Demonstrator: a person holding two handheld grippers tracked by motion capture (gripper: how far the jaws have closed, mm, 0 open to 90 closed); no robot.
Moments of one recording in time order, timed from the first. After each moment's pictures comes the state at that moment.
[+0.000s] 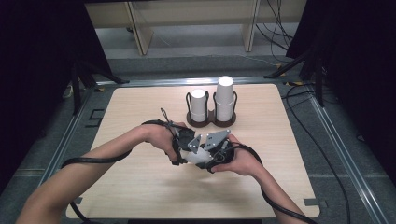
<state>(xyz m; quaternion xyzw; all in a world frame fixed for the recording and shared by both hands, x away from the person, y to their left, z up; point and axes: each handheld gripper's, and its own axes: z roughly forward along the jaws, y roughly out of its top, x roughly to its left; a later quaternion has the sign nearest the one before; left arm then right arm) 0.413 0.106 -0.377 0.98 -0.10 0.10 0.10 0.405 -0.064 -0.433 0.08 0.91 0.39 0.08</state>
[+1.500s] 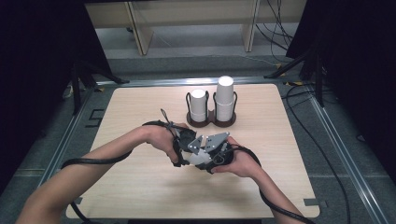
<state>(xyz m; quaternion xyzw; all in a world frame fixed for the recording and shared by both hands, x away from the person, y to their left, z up) 0.411 0.106 -0.374 0.98 -0.12 0.11 0.15 0.403 -0.064 -0.443 0.09 0.91 0.39 0.07</state>
